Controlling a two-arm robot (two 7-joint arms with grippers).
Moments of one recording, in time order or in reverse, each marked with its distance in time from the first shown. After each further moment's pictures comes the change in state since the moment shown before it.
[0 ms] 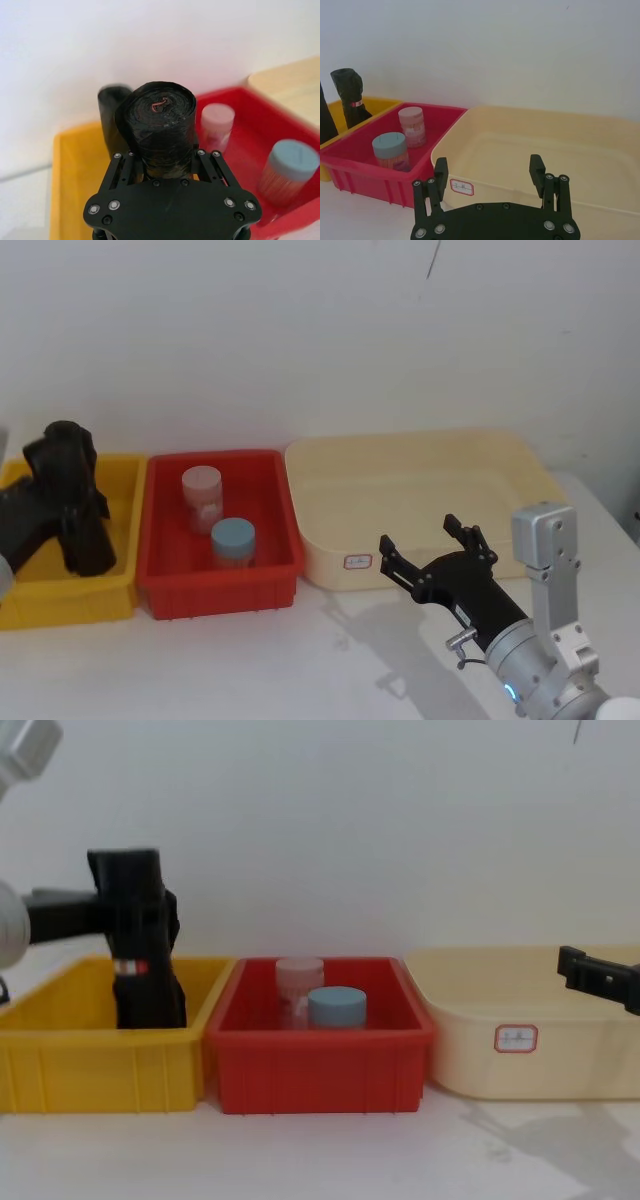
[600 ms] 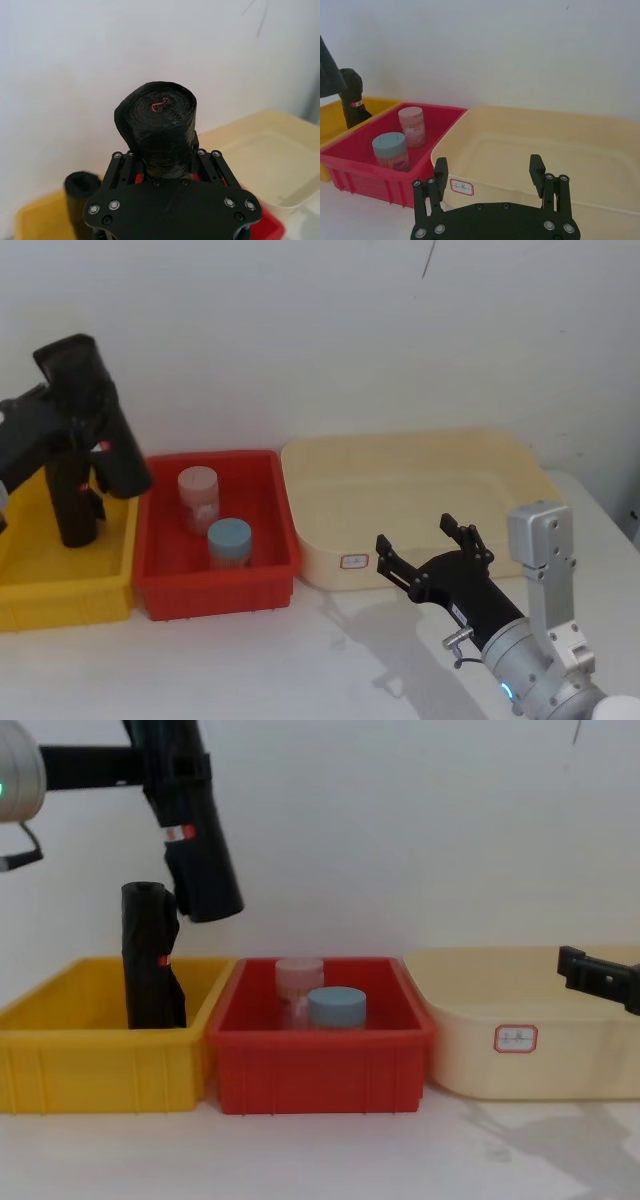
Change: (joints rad) left arm -0.104 -0.011 -0.035 -0.097 -0.119 0.073 -0.121; right arm 0.000 0.000 0.000 0.000 0.000 0.000 0.000
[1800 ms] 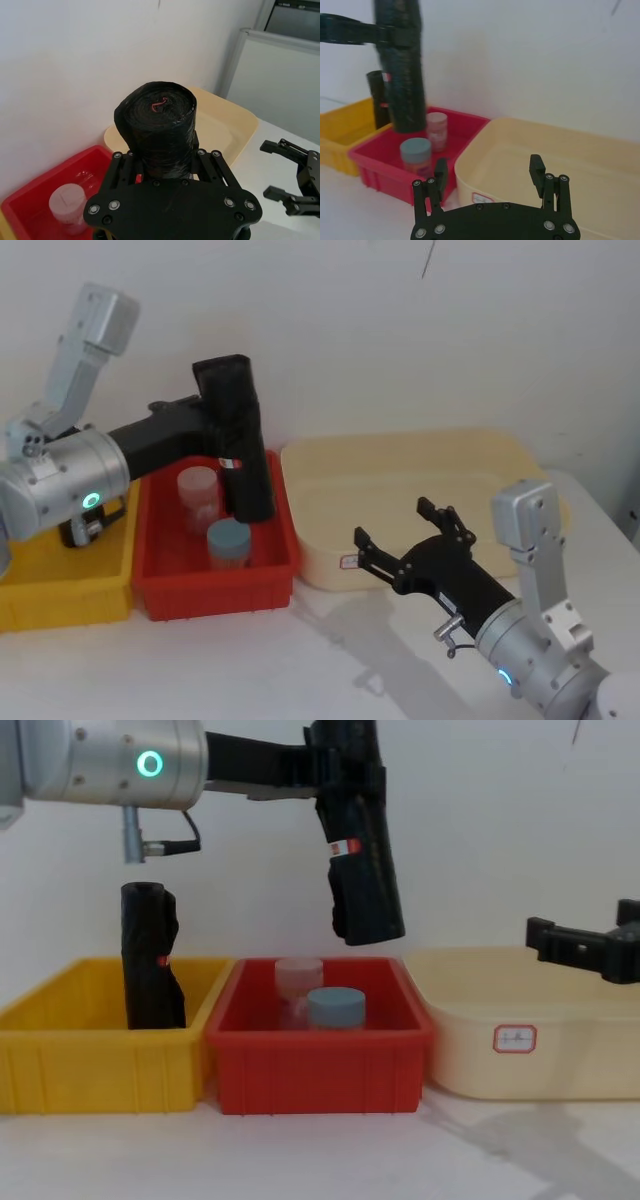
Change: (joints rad) left arm -0.195 -0.068 0.192 0.126 -0.081 0.158 -0.170; right arm 0.029 0.036 -0.014 -0.050 -0.013 0.049 0.080
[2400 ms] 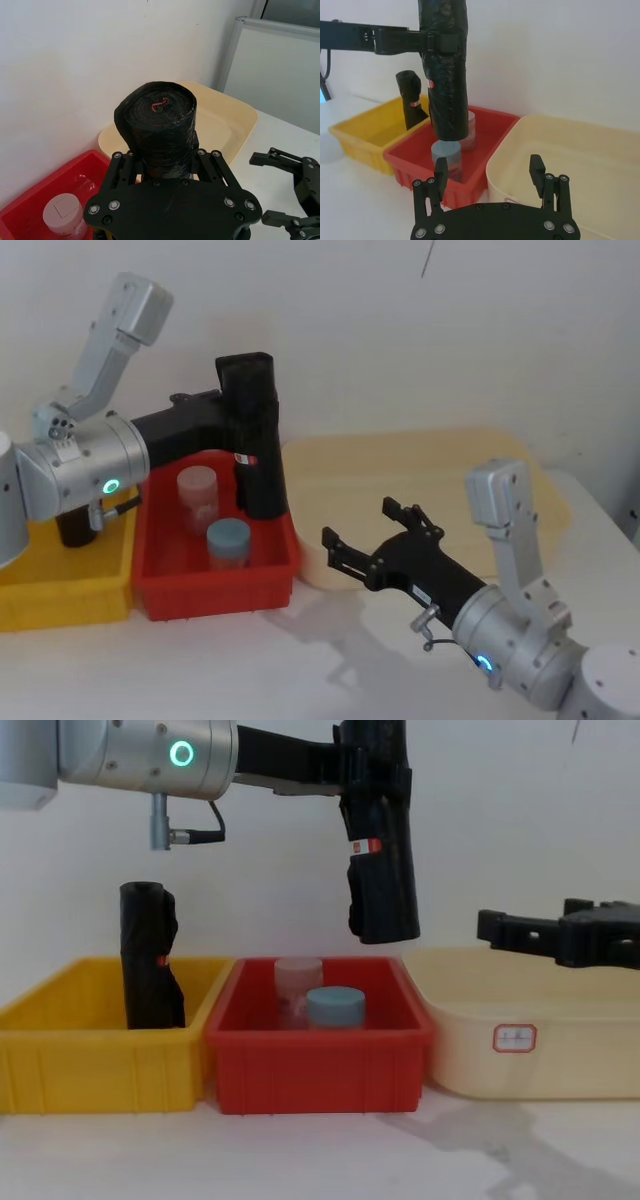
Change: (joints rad) left arm -0.071 -0.013 0.056 0.052 0.023 0.014 -0.021; right arm 0.053 -0.017 -0.020 -0.013 0.062 0.122 0.074
